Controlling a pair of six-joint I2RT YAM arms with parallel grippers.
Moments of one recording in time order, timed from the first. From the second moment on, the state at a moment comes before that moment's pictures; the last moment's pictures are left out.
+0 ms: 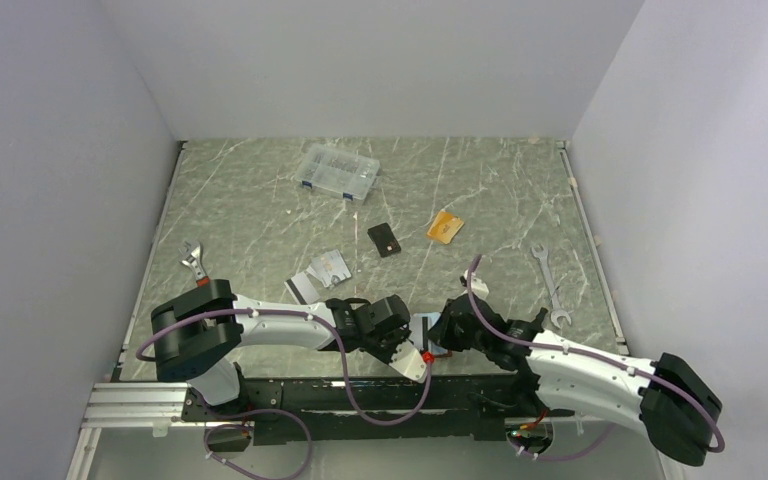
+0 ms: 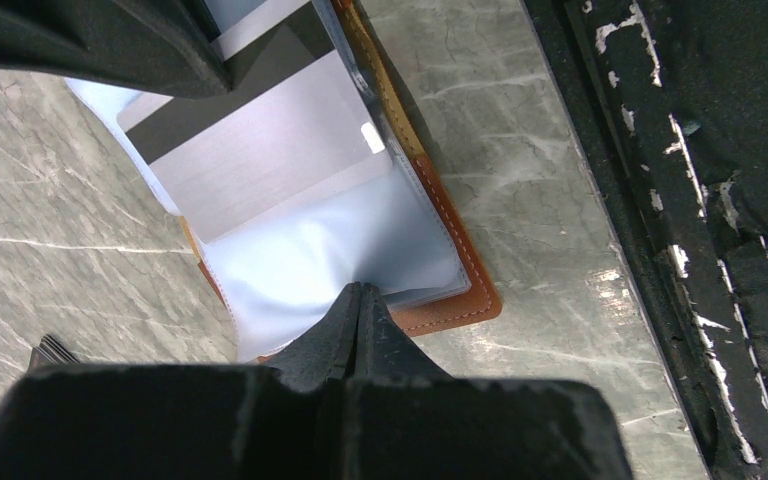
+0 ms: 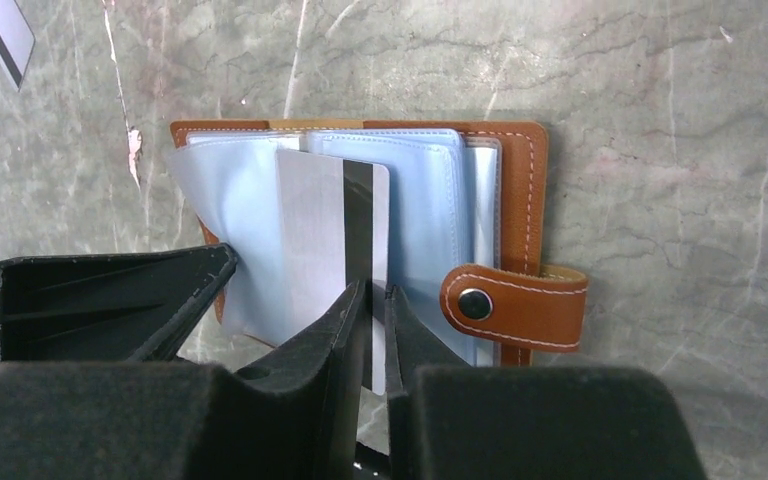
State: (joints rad) left arm -1.24 1.61 0.82 -0.21 0.08 0.89; right arm 0.90 0.86 0.24 -0.19 0.15 1.02
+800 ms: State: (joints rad) left arm -1.24 1.61 0.82 -0.22 0.08 0.89; right arm 0.93 1.07 0.31 -0.04 0.10 0.99
